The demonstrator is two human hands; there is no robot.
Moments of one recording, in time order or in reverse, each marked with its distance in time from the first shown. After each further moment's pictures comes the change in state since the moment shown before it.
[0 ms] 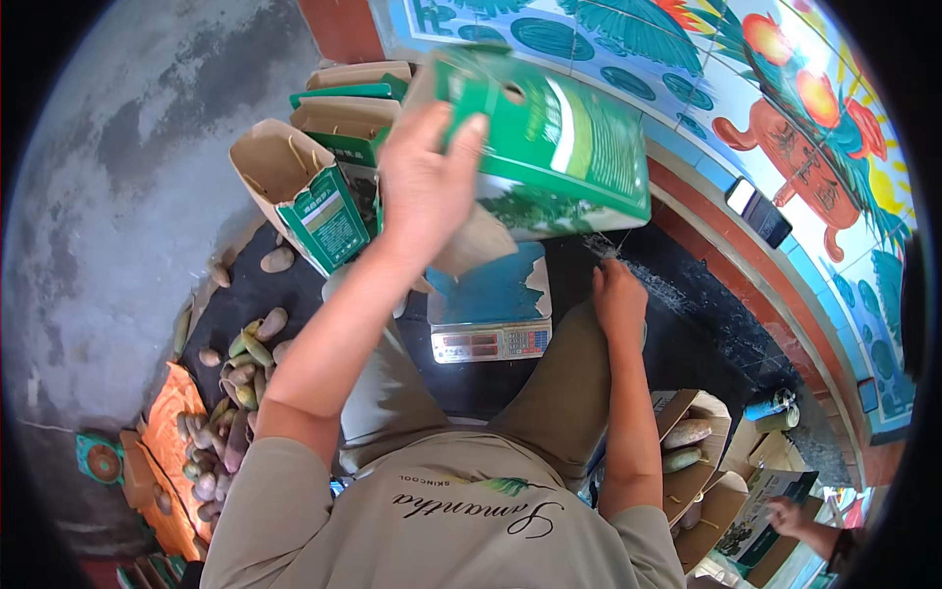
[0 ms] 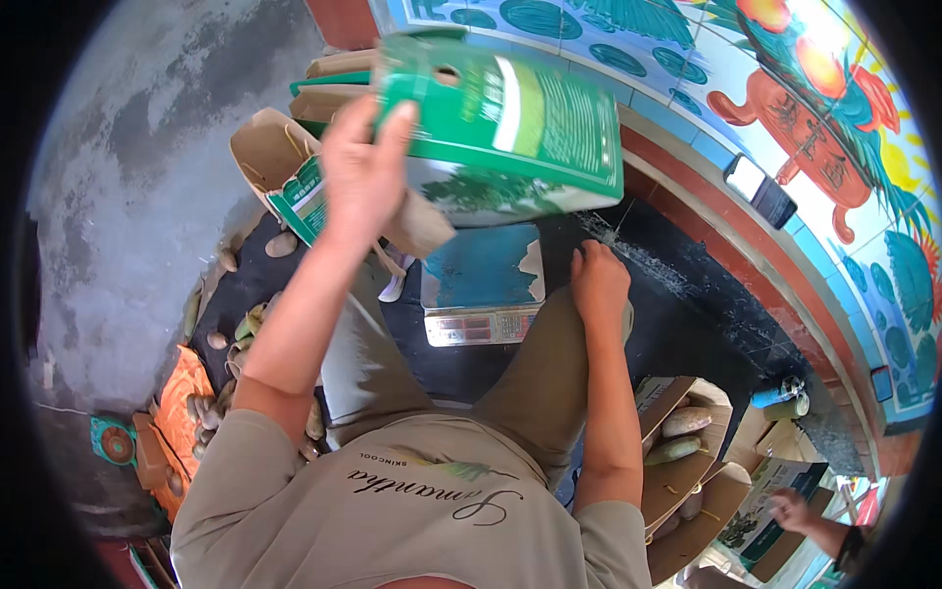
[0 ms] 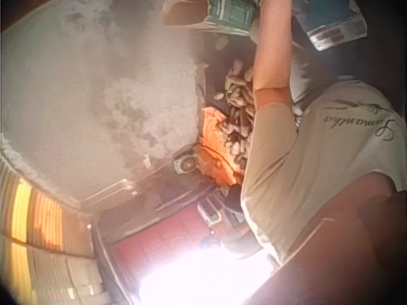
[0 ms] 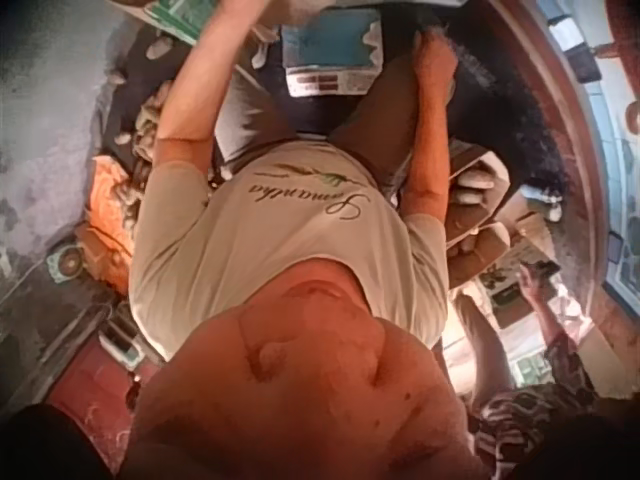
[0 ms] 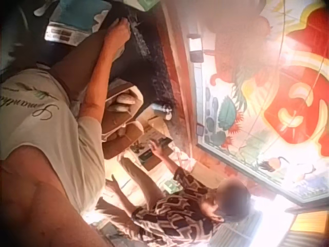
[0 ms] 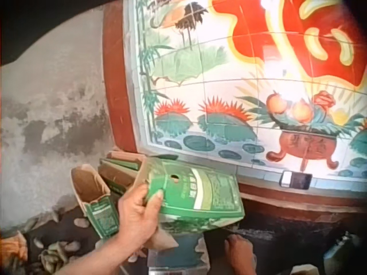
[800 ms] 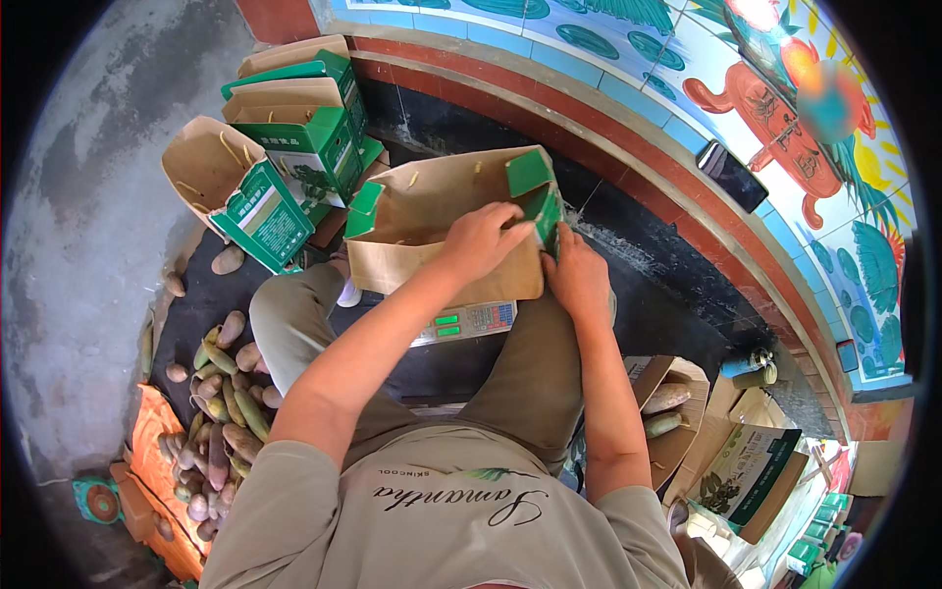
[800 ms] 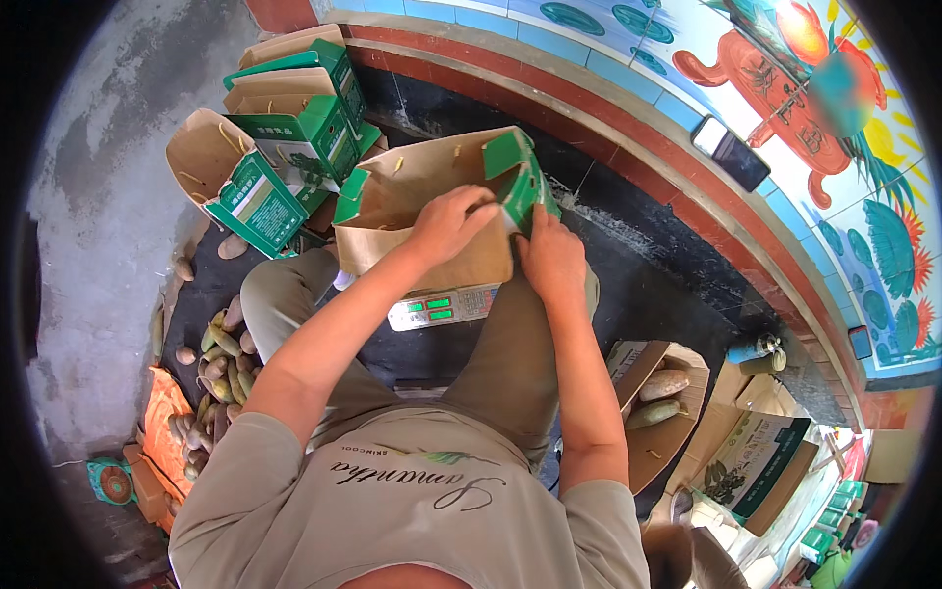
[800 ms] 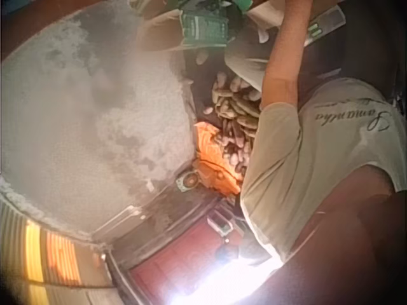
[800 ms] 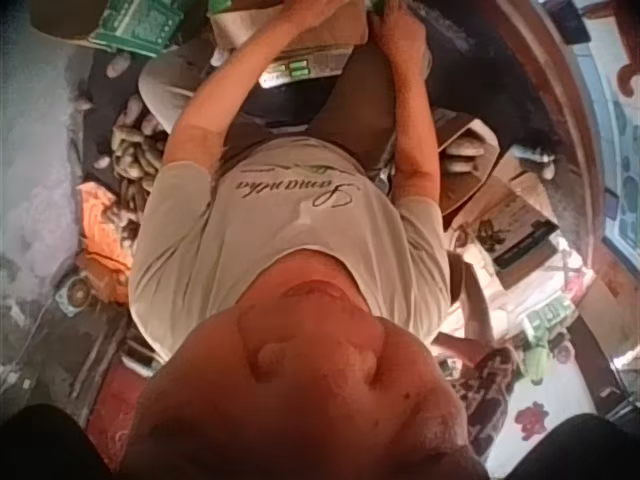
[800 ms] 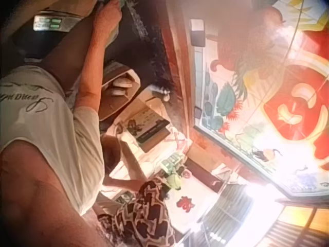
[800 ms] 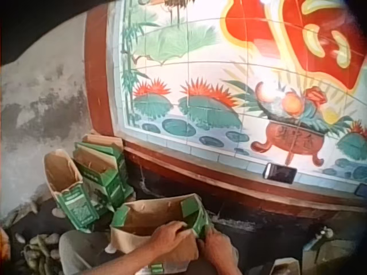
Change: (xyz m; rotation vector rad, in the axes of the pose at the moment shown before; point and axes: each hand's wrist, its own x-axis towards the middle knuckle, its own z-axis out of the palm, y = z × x) left_hand -0.130 -0.091 0.113 -0.046 -0.676 -0.238; right_hand 0.007 -0.011 -0.004 -0.136 -0.320 -0.015
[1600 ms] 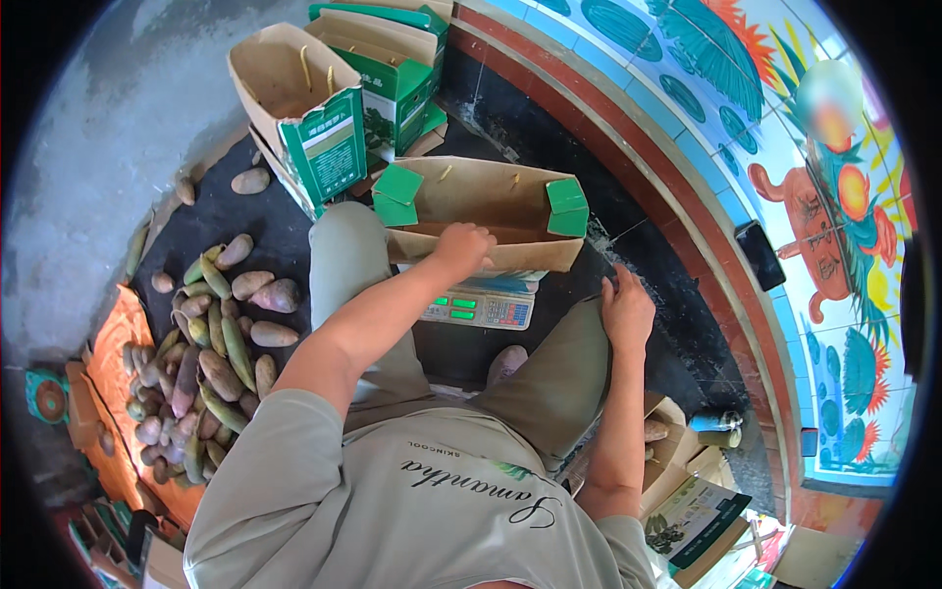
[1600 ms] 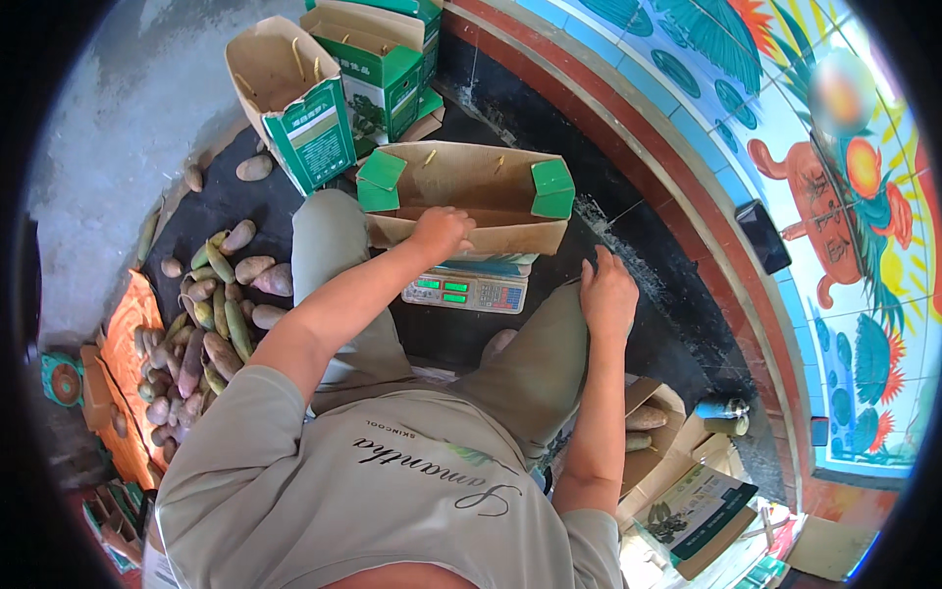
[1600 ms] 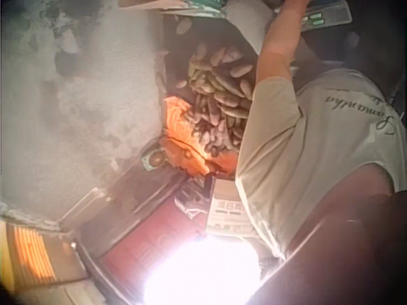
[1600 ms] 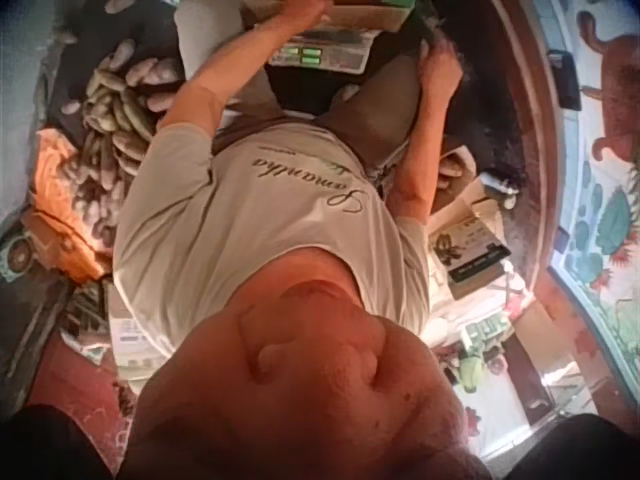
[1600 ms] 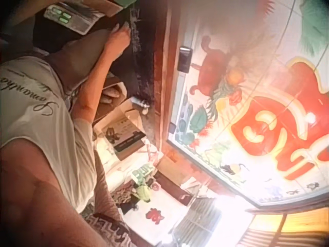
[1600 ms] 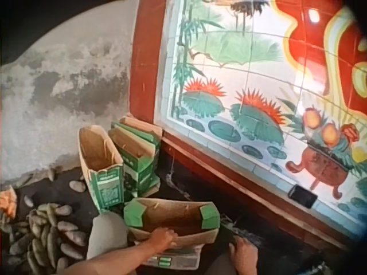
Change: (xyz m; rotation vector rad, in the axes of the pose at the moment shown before) left_hand -0.086 -0.108 -0.023 0.587 -0.133 0.011; right_hand -0.016 -0.005 -0.013 -0.050 0.069 -0.028
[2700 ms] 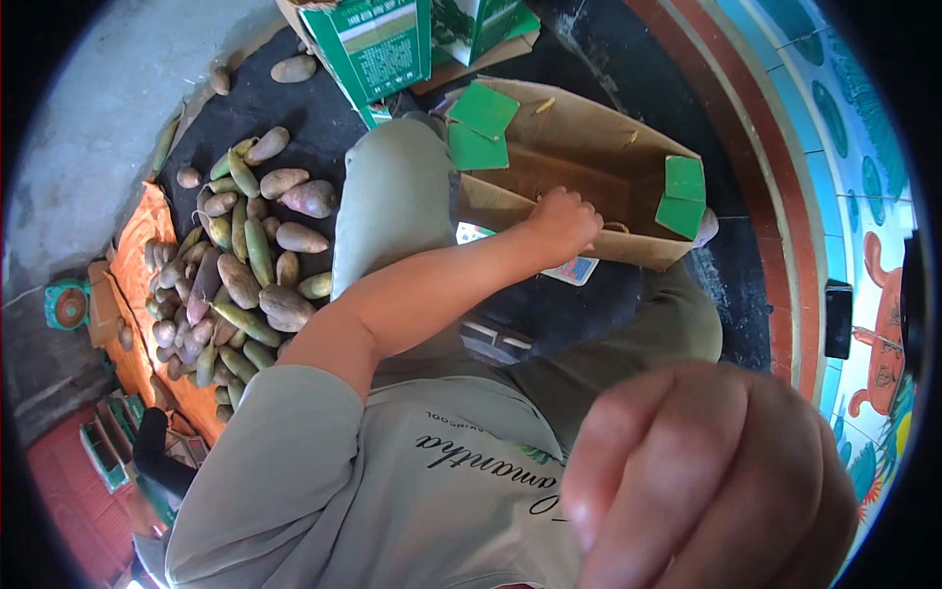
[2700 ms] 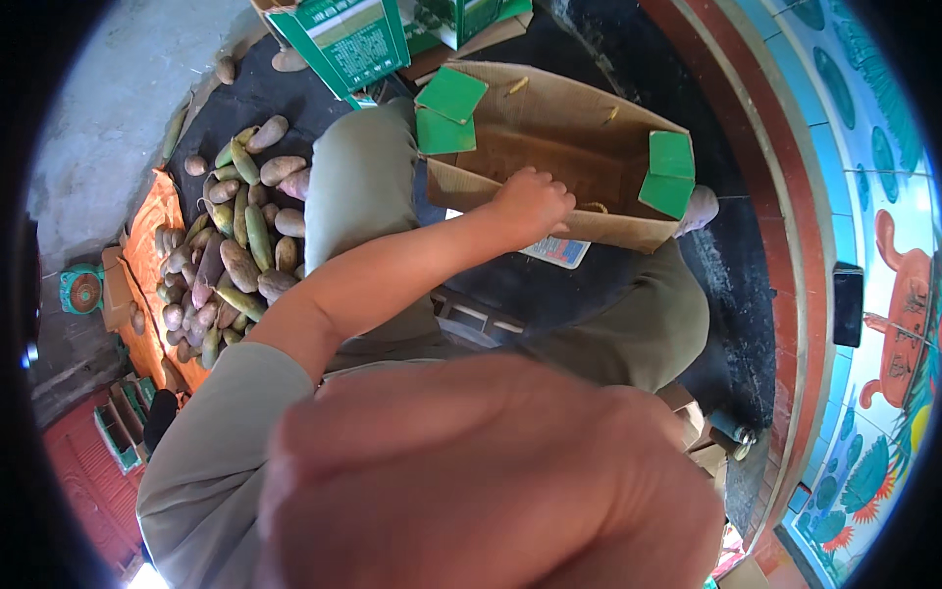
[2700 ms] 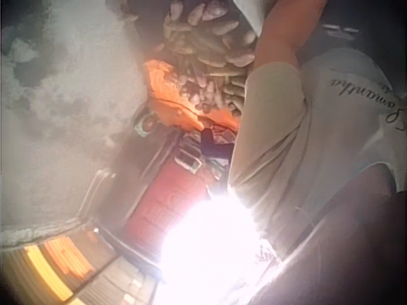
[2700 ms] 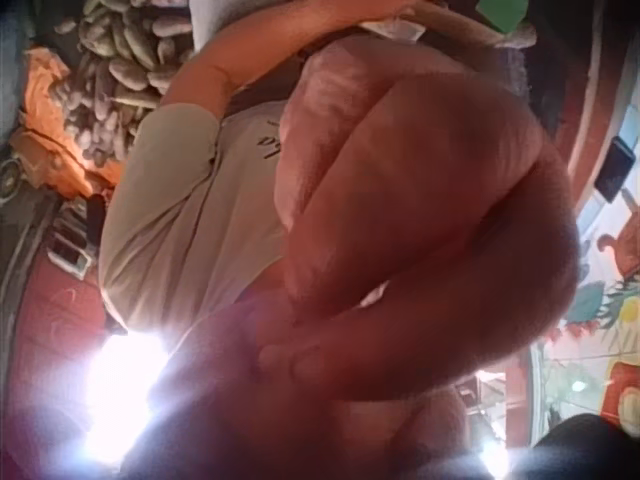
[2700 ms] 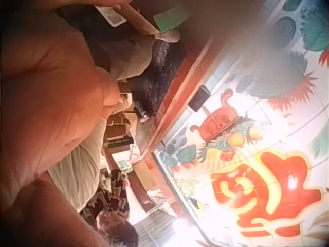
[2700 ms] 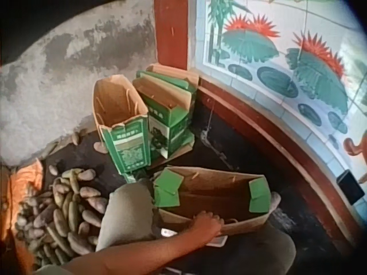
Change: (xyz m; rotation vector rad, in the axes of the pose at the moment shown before) left_hand 0.011 0.041 0.009 -0.049 -0.152 -0.029; right_hand 0.078 -0.185 -0.111 2.066 -0.890 -0.959
